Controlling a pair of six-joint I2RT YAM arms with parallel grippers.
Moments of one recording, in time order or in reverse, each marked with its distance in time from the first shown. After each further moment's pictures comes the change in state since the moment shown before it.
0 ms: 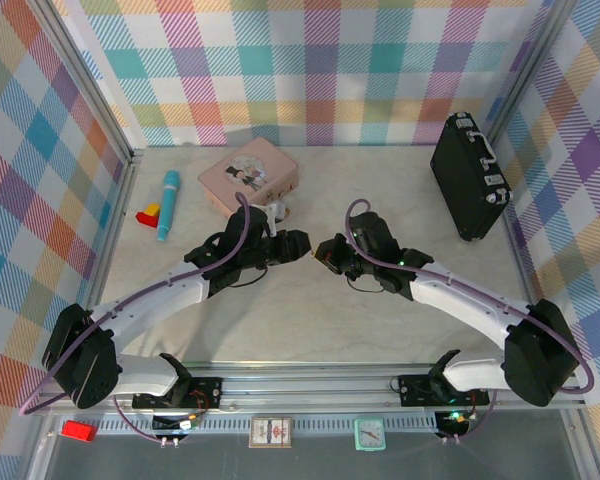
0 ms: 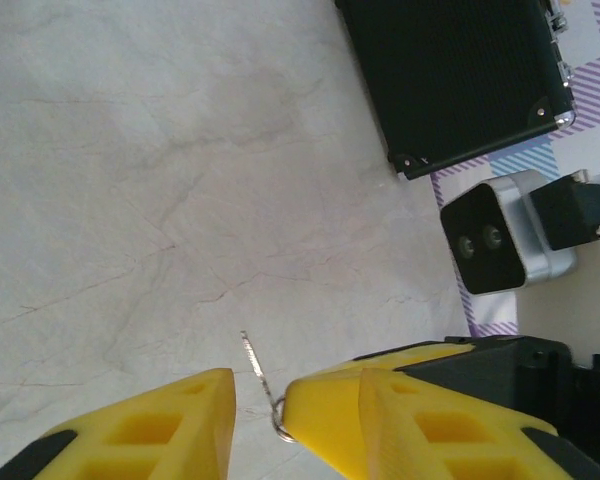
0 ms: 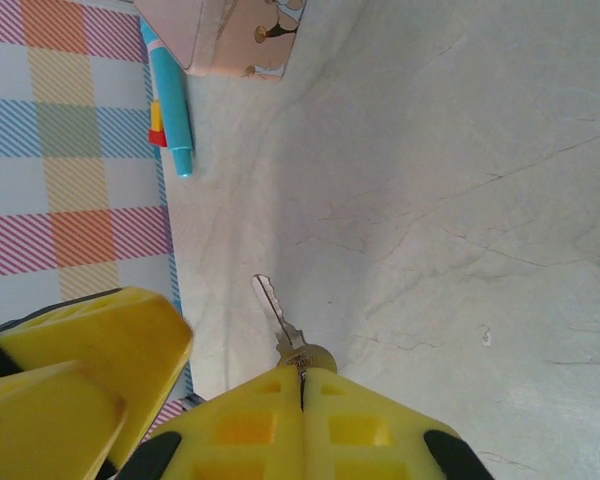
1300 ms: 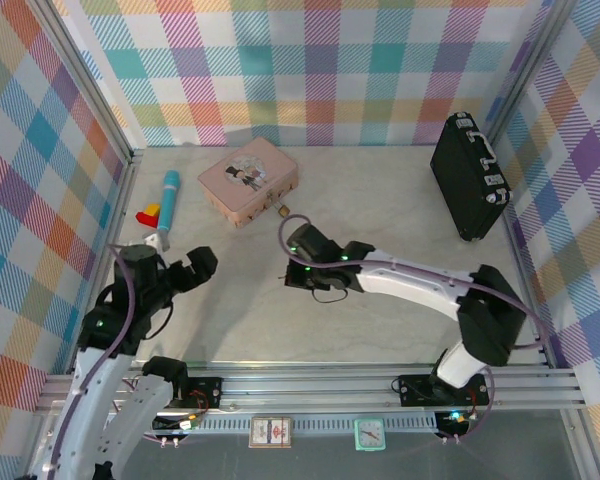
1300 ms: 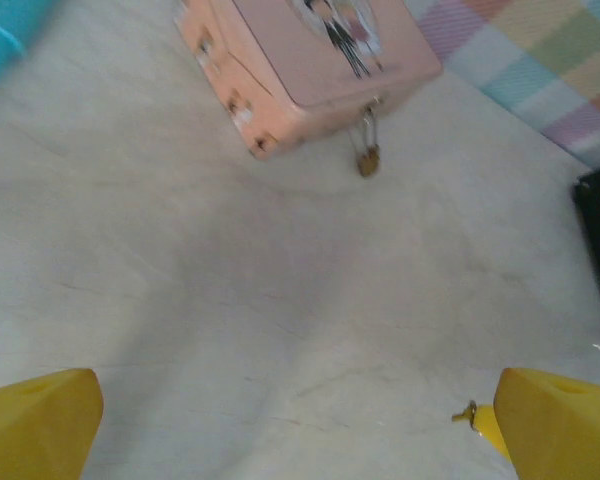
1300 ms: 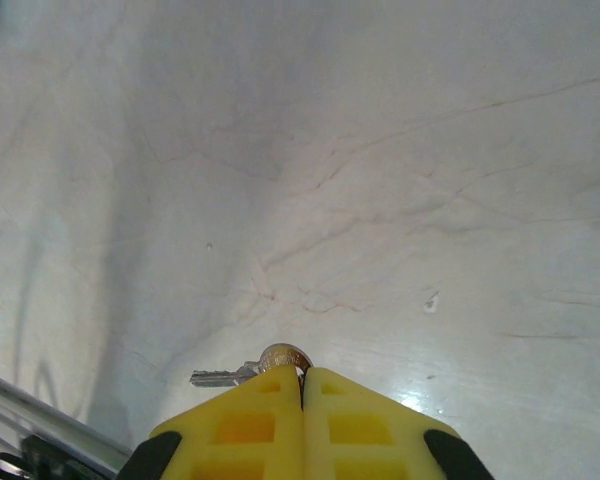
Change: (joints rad) left arm 0.488 -0.678 -0.121 -0.652 -0.140 0.187; right arm 0.241 0.280 0.282 -0.314 0.243 -0.183
